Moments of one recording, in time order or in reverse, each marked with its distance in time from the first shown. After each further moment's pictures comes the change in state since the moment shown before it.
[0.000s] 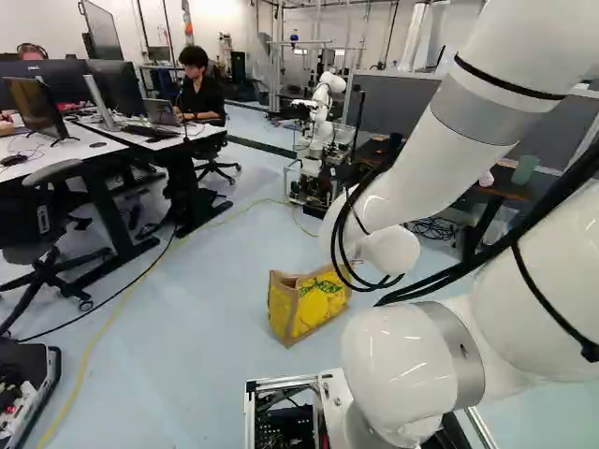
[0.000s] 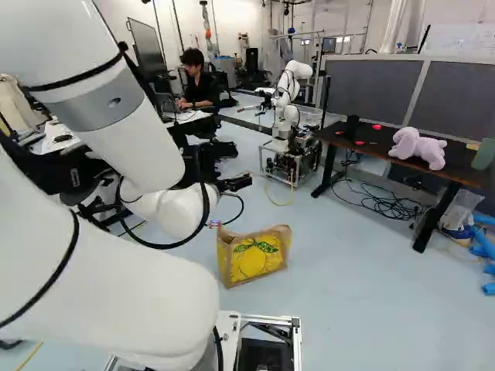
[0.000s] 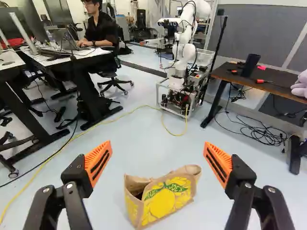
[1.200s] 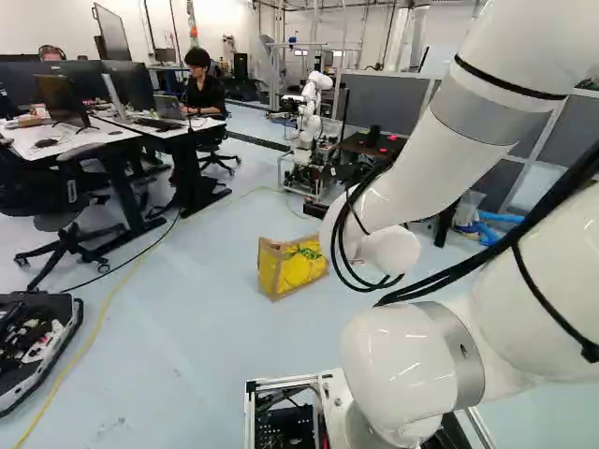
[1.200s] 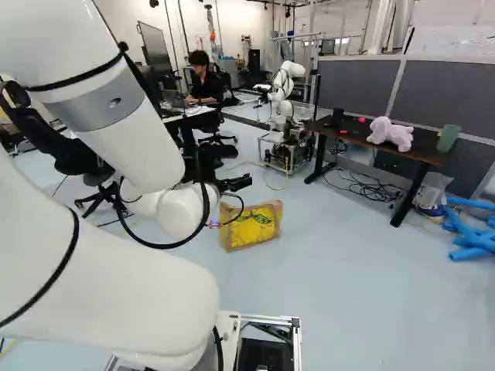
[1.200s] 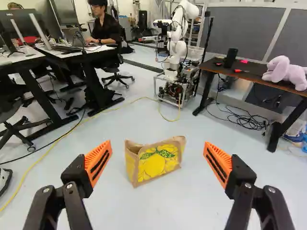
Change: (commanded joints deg) arm 0.0 0.0 0.0 0.0 0.0 0.0
